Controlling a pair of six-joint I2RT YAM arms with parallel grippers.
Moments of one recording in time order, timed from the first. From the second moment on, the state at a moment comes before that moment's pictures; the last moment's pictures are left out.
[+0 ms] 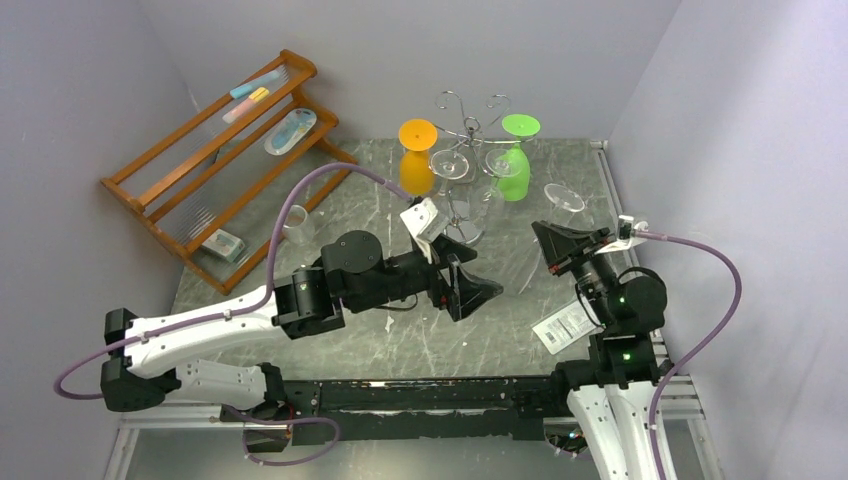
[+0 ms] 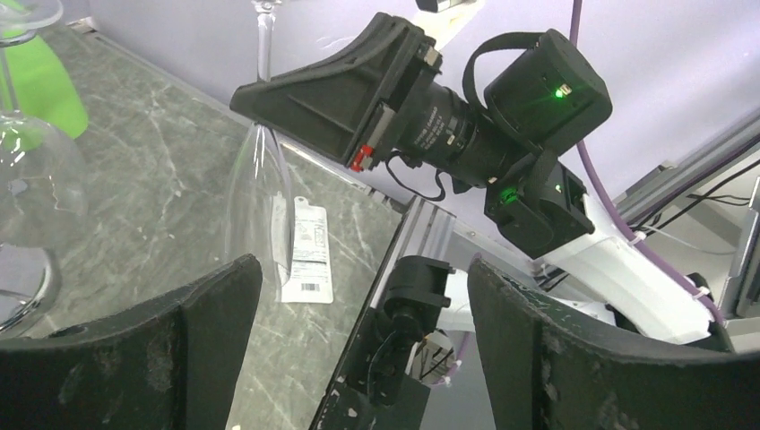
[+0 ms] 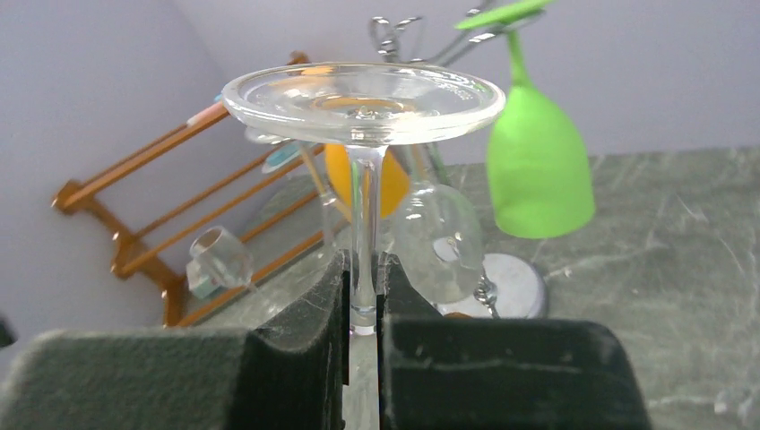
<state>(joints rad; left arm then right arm) -1.30 1.18 1.20 0.00 -0.09 -0.38 0.07 0.37 0.56 0.03 -0.29 0.50</state>
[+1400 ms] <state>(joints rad) -1.08 1.33 1.25 0.45 0.39 -0.44 0.07 0.63 0.76 0.65 -1.10 0.84</state>
